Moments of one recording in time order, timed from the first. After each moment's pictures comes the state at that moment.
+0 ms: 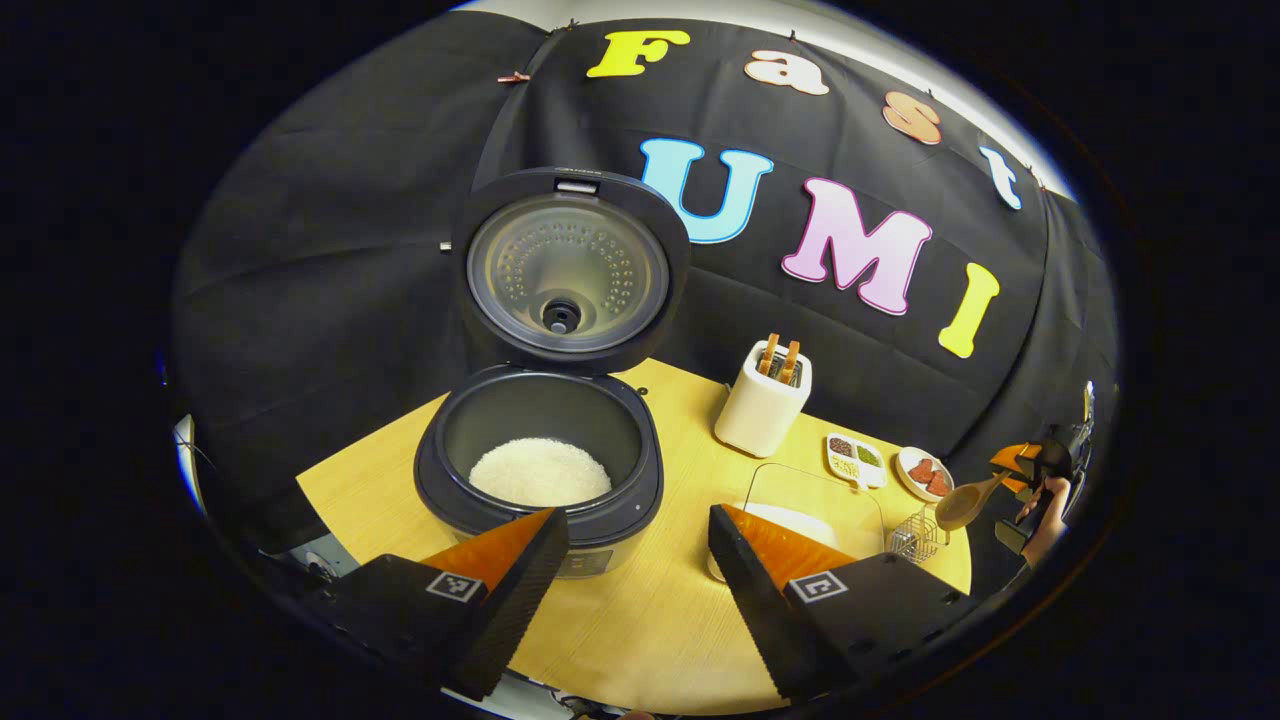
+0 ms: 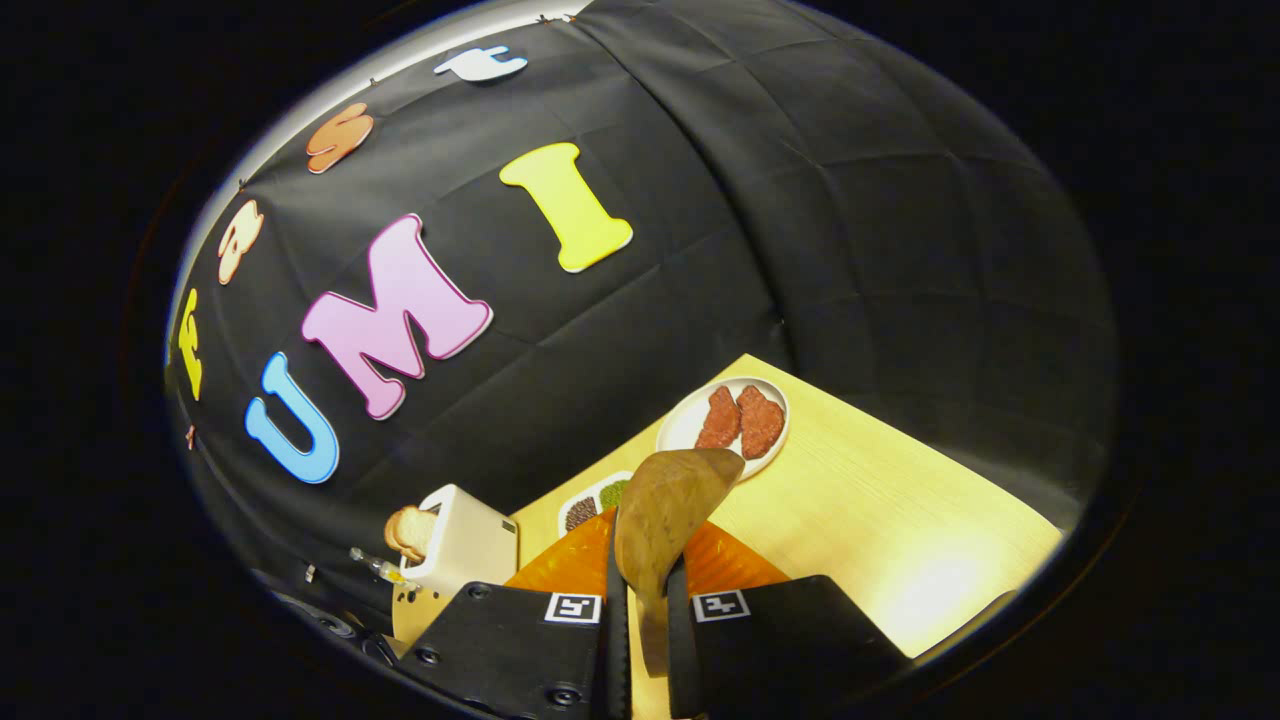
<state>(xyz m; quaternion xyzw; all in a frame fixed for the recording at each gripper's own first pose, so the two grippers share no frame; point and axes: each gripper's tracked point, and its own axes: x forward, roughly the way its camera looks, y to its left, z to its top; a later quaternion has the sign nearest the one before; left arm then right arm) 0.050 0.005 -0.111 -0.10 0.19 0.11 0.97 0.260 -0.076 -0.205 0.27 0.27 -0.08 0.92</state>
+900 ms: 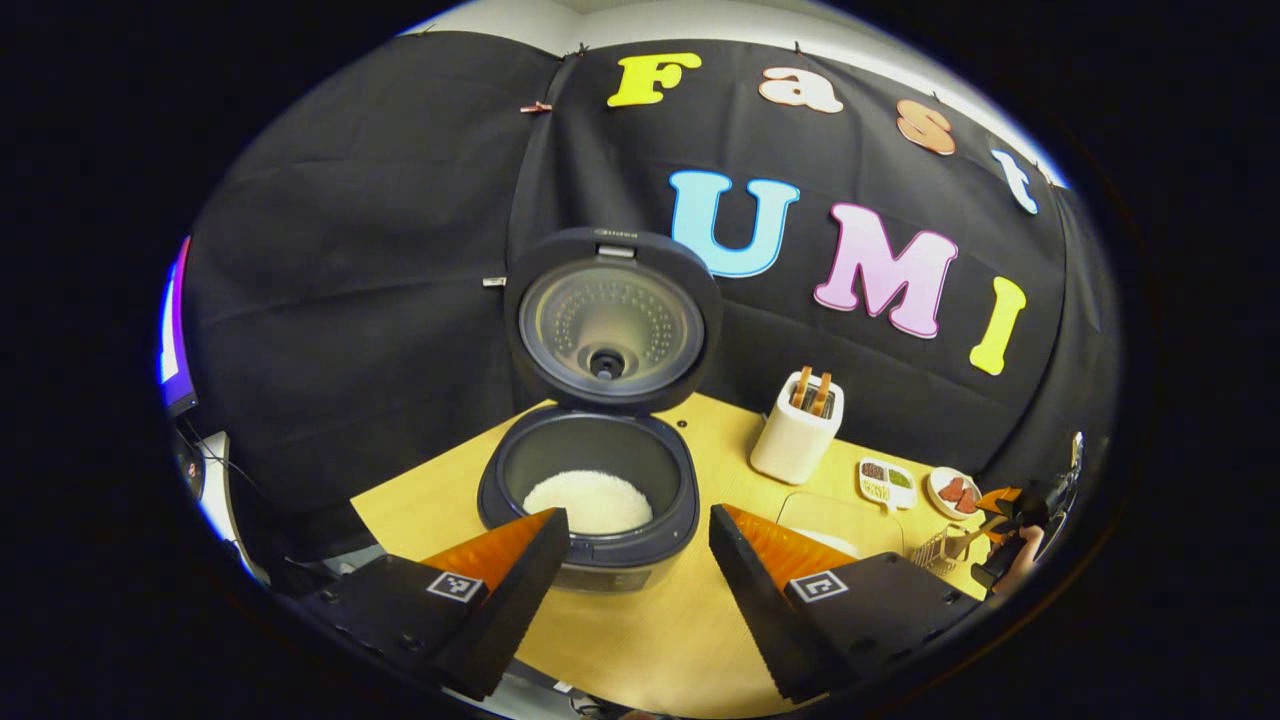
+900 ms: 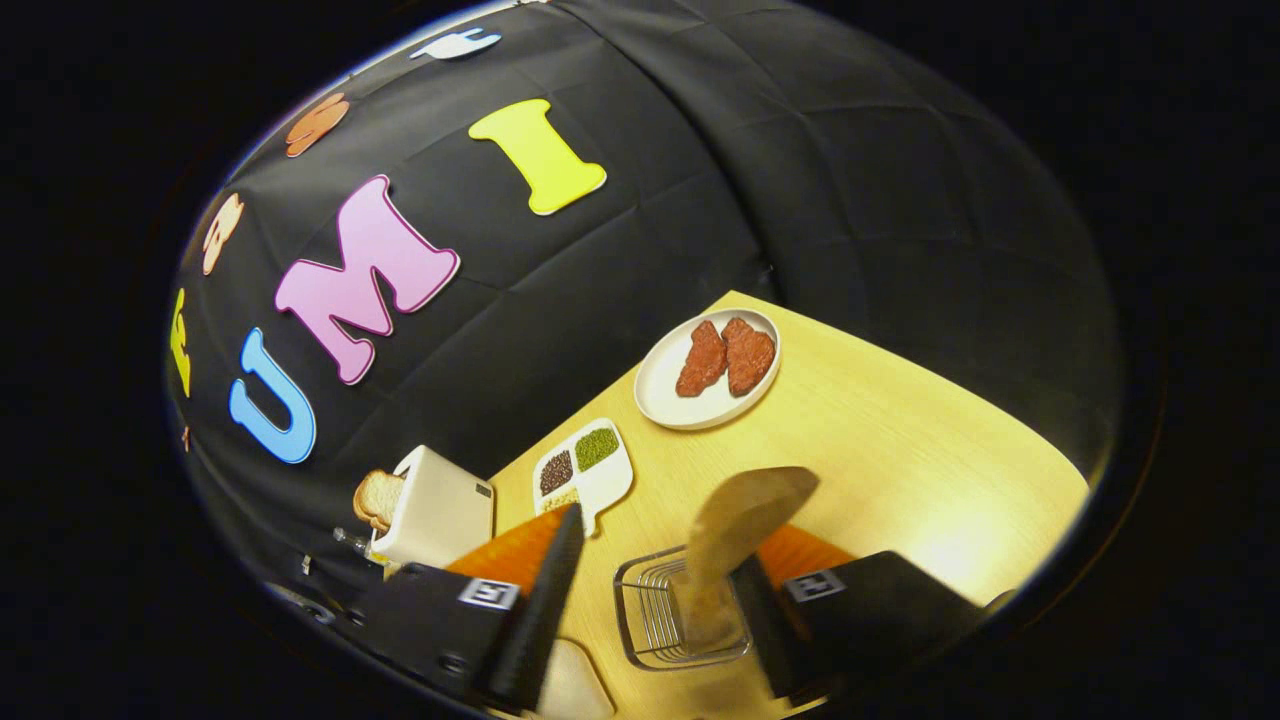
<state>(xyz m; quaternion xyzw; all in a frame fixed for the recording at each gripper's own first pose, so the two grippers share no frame) 0.037 0.033 -0.057 -0.08 0.14 0.16 0.97 0.247 -0.058 -0.248 0.27 0.30 -0.09 0.91</state>
